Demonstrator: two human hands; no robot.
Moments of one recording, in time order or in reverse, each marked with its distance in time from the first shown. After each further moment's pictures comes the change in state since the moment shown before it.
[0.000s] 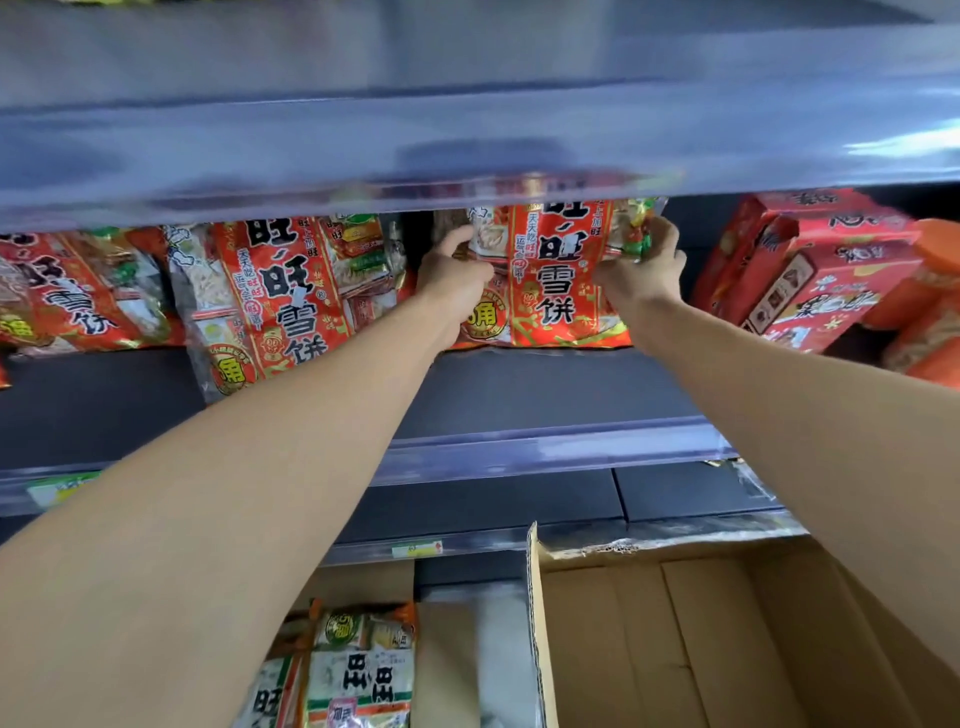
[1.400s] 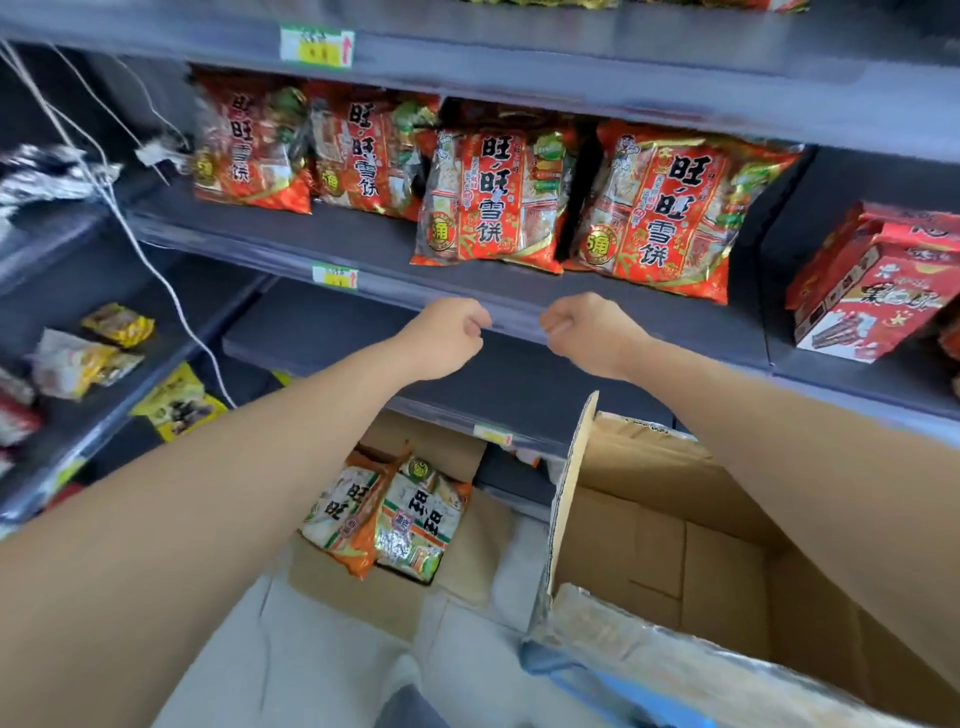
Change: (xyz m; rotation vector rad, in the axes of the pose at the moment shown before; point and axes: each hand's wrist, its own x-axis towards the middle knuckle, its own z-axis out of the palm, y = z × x) left_hand -0.297 -0.069 -0.108 0.624 0.041 0.018; right_hand -0.240 0.017 -0.050 -0.775 -0.883 -0.651
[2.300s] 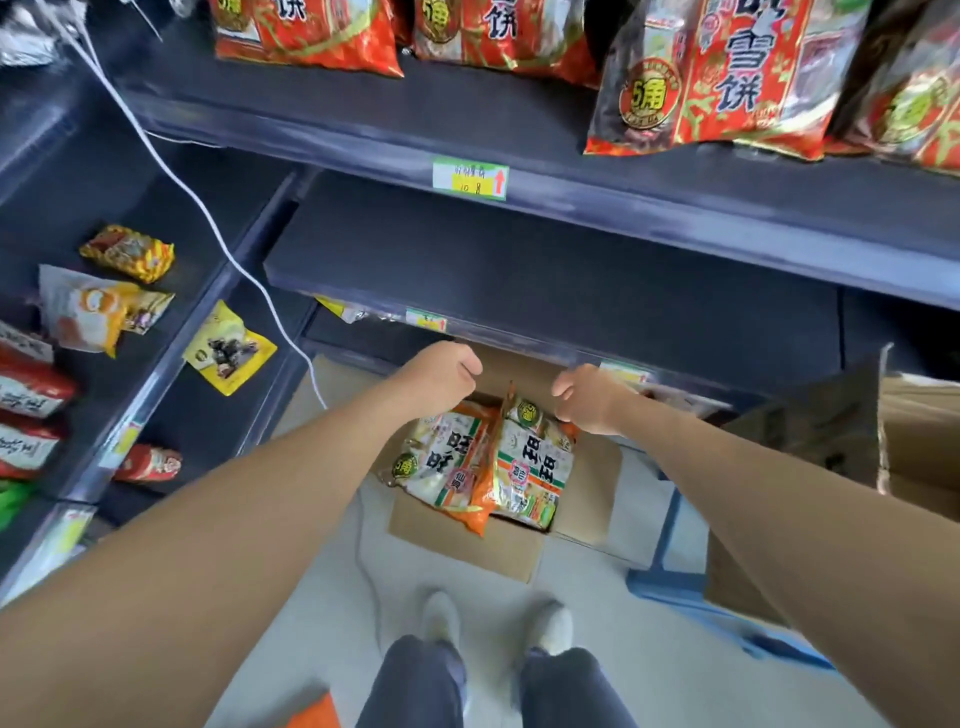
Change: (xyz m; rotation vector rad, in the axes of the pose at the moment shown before) left_hand 0.035 -0.312 -0.040 -0.010 -0.303 -0.215; right_hand 0.136 -0.112 0.269 -0.112 -0.419 0.234
